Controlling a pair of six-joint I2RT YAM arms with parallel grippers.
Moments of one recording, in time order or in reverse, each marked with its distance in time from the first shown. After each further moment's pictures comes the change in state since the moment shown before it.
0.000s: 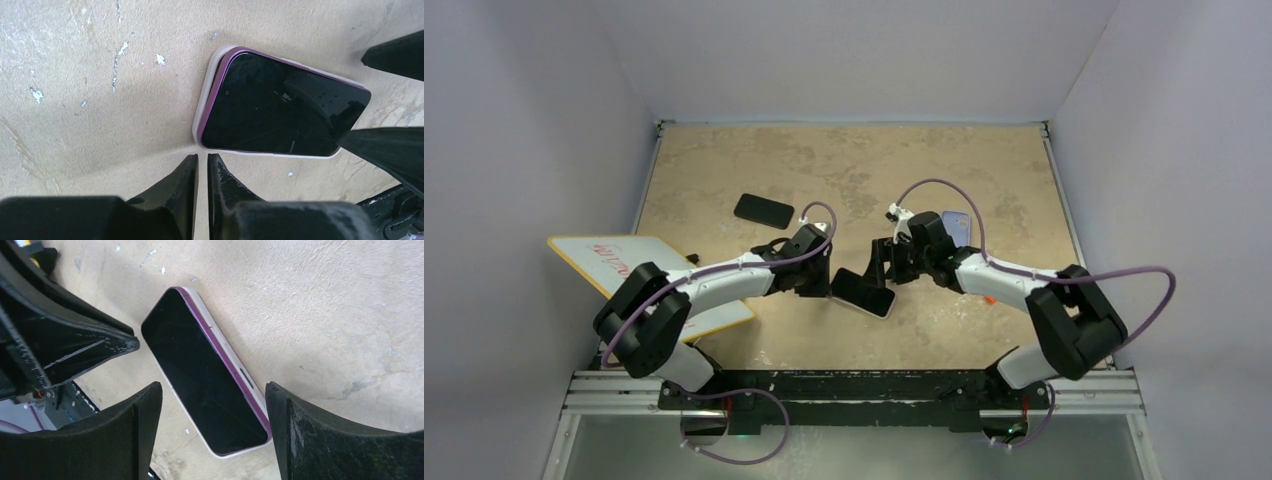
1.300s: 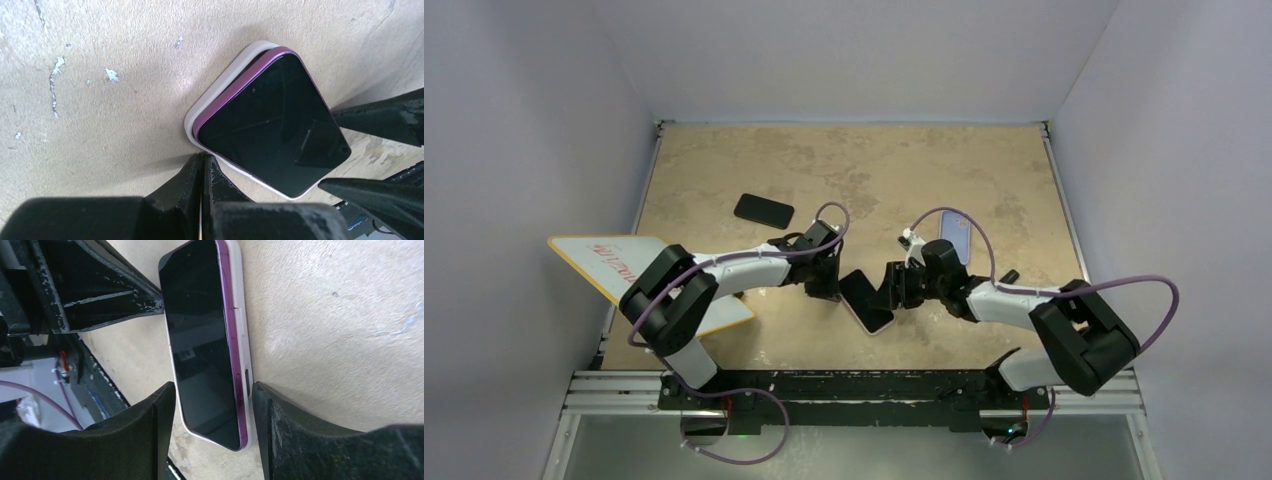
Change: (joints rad) left arm -0.001 0.143 0.070 0.016 0.097 0.005; right arm 0.007 -0.049 -0.240 0.219 -0.122 0.103
